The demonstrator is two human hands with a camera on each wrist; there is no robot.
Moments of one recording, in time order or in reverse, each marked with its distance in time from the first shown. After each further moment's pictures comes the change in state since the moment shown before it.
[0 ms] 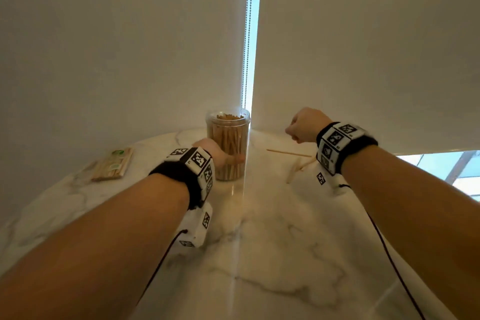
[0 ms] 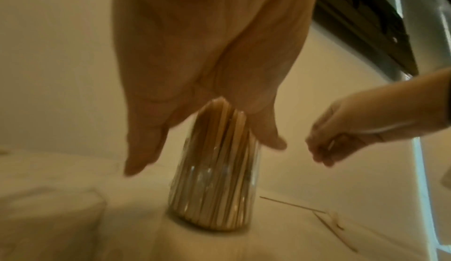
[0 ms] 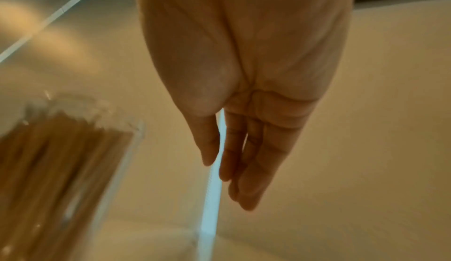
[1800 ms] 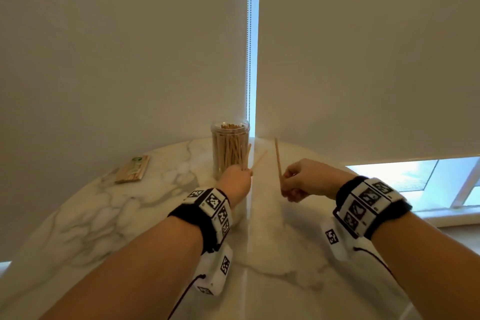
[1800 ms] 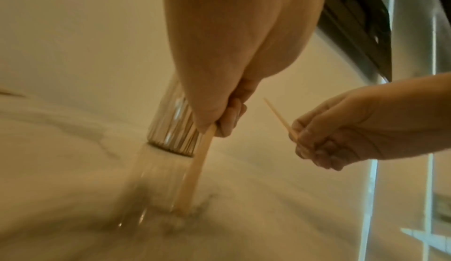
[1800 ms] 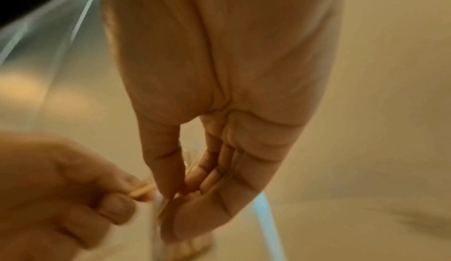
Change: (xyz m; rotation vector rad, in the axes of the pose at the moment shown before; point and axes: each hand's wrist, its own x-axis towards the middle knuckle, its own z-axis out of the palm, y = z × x) left_hand -0.060 0.019 0.055 -0.503 -0.047 0.042; right_hand -0.124 0.020 0.020 0.527 -0.402 -0.075
